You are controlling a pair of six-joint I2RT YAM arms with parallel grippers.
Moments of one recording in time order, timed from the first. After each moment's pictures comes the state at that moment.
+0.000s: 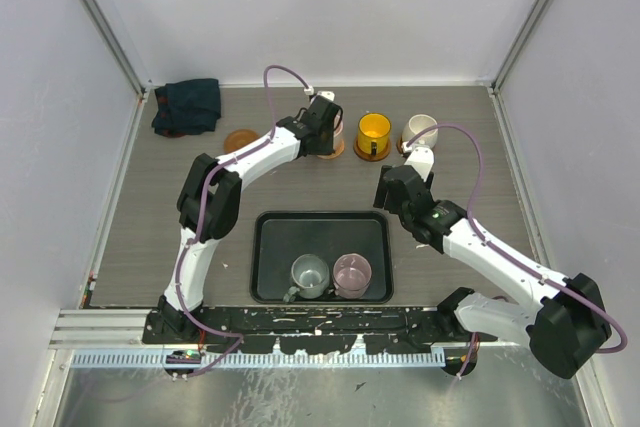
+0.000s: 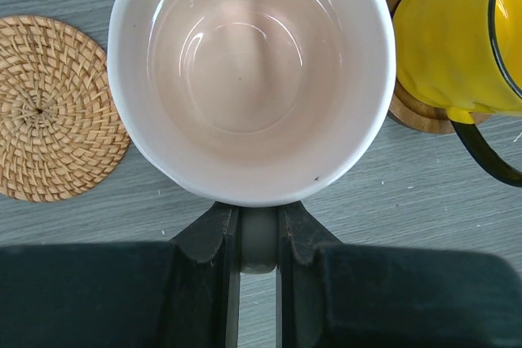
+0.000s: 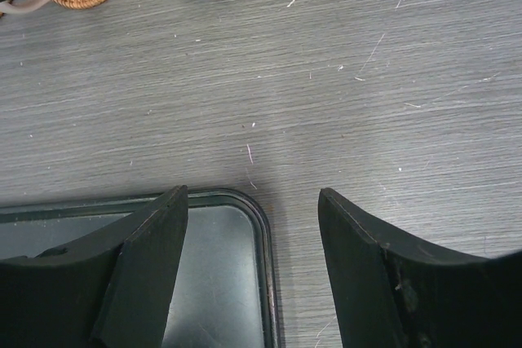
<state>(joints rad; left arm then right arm) -0.66 2.20 1.85 -0.47 -0.23 -0.46 0.62 1.08 0.72 -0.34 0.52 0.55</state>
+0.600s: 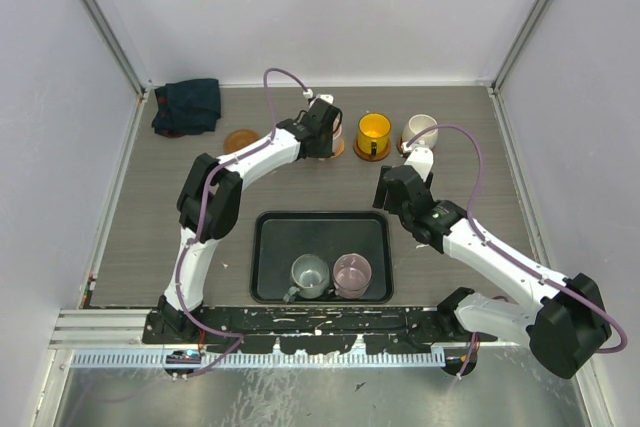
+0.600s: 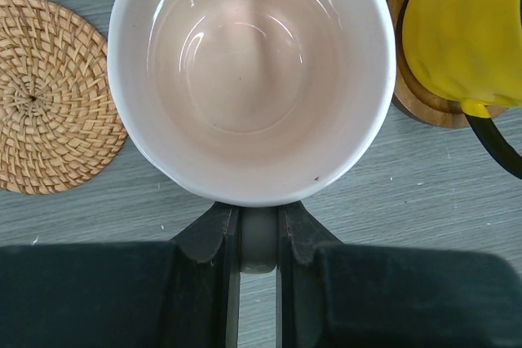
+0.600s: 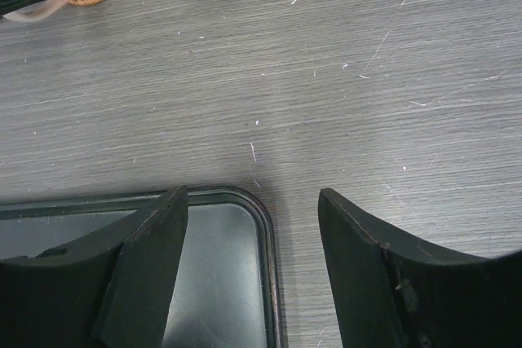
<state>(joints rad) -0.66 2.20 1.82 -0.46 -0.23 -0.47 0.62 1.08 0.72 -0.34 0.51 0.56</state>
